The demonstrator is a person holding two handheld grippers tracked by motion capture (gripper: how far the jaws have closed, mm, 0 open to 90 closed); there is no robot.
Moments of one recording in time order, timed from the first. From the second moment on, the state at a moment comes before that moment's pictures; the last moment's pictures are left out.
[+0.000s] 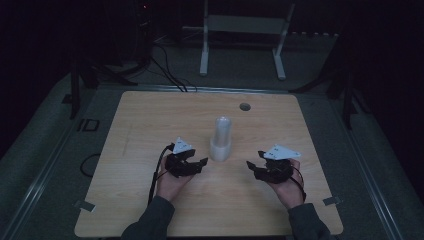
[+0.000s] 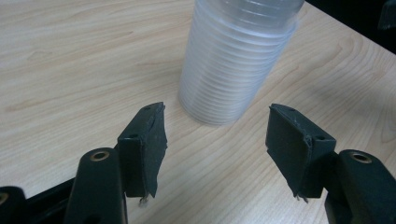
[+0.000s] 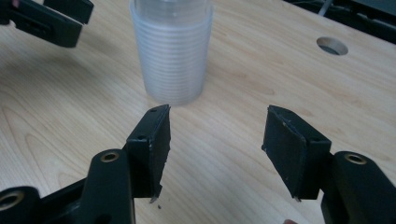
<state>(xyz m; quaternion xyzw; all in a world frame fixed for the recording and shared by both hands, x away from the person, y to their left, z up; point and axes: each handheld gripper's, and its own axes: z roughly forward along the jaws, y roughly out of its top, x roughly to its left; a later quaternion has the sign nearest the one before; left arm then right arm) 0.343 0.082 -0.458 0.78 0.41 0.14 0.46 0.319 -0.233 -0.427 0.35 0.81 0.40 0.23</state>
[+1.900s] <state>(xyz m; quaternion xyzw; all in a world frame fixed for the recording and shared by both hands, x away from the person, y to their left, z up) 0.372 0.036 -0.454 0.79 0.38 0.19 0.45 0.354 -0.179 -0.384 0.31 0.81 0.44 0.23</state>
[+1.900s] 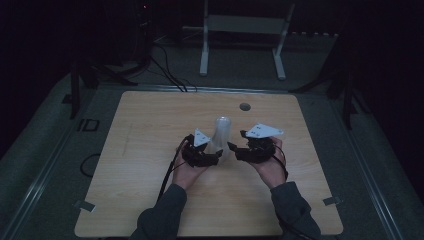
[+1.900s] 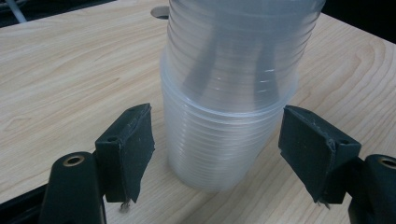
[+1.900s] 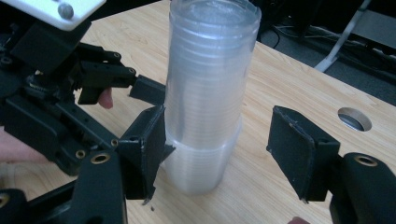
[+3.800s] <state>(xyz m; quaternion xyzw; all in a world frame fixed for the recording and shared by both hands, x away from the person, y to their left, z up) 0.381 0.018 -0.462 0.78 0.36 0.21 0.47 0.397 -0.142 -0.375 0.33 0.79 0.48 0.20</state>
